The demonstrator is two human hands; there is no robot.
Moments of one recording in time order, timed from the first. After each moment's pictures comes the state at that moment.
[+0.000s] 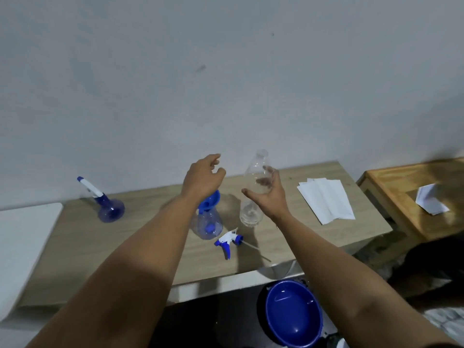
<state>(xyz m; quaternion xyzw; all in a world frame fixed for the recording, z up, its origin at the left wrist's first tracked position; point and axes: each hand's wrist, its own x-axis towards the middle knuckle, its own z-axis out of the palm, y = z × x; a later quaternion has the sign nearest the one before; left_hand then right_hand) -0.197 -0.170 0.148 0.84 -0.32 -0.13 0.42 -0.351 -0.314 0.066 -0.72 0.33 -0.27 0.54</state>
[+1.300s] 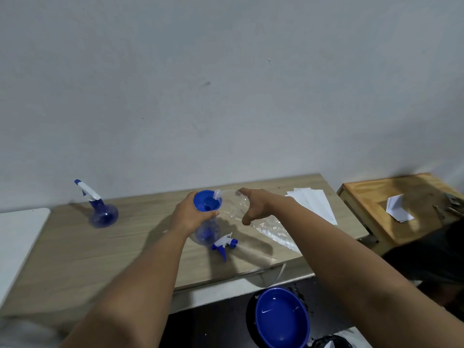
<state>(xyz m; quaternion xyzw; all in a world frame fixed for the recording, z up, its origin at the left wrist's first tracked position) -0.208 -0.094 0.083 0.83 -0.26 -0.19 0.46 -0.343 -0.291 0.141 -0.93 0.26 0.17 0.21</state>
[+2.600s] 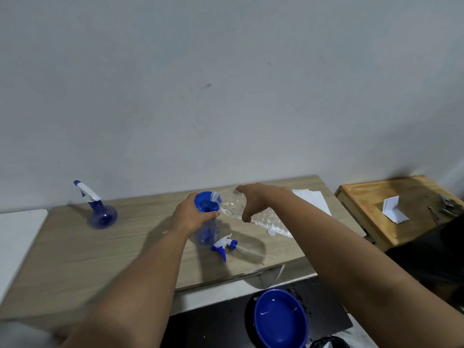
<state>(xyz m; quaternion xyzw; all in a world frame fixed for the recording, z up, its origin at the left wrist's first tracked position) -0.210 -0.092 0.090 0.83 -0.28 -0.19 0.44 -0.330 -0.276 0.176 -0.93 0.27 0.23 0.13</state>
